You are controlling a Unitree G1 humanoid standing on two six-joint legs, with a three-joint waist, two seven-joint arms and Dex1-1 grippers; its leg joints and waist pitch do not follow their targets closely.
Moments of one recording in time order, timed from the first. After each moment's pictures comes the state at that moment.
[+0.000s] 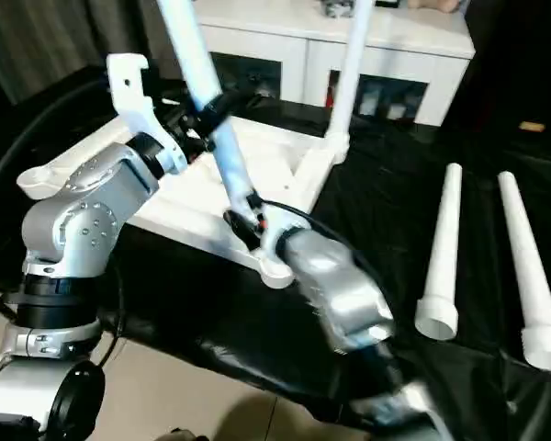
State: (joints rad) left arm -0.76 0.10 0.10 0.06 -0.46 0.57 -0.26; right arm -0.52 -0.06 0.24 0.09 0.16 0.55 0.18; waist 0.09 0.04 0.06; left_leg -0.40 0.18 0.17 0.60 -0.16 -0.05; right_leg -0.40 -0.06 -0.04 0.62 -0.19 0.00
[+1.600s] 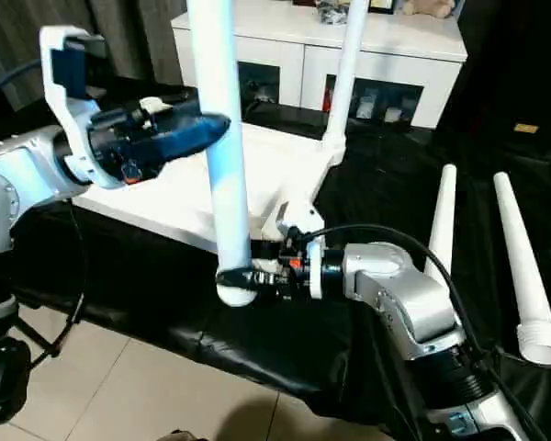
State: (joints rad) left arm -0.79 0.42 0.13 0.01 -0.92 0.96 -0.99; right arm -0.42 -0.42 0.25 -0.07 0.46 0.58 1.02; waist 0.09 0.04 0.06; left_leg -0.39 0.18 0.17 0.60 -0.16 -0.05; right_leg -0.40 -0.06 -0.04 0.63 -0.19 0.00
